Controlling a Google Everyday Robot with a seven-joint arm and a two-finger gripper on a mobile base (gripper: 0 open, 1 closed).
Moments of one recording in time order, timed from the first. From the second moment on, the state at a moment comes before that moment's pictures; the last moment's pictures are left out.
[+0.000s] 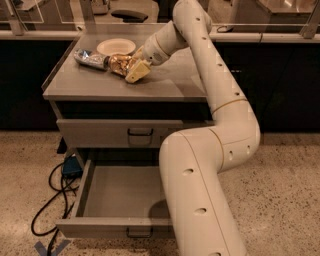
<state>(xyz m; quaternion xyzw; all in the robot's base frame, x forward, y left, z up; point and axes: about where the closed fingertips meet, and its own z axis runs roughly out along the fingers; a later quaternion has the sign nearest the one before) 0.810 0.083 0.835 -0.65 0.63 0.23 0.35</state>
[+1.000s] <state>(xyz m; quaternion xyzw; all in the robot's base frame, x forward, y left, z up) 0.804 0.056 0.833 -0.65 0.62 0.25 0.37</state>
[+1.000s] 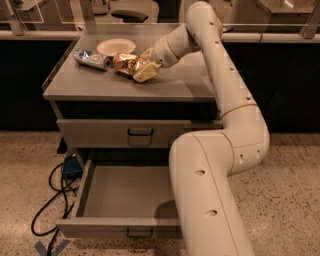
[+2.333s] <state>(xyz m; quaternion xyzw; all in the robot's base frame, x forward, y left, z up) 0.686 -0.194 1.037 -0.53 0.68 0.06 0.50</state>
